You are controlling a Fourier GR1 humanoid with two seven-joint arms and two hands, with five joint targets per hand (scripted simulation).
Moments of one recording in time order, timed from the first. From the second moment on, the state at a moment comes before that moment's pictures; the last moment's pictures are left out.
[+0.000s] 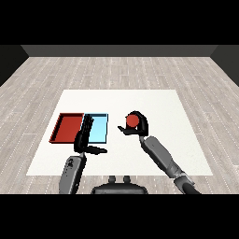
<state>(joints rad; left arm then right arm) -0.06 0.01 -0.14 -1.72 0.04 -0.02 -0.26 -0.52 -0.20 0.49 -1.29 -0.46 -0.55 -0.38</state>
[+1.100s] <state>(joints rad) -0.23 0.00 -0.34 -1.47 0.05 0.18 -0.21 -0.40 -0.07 0.39 -1.51 -0.20 -0.44 -0.30</state>
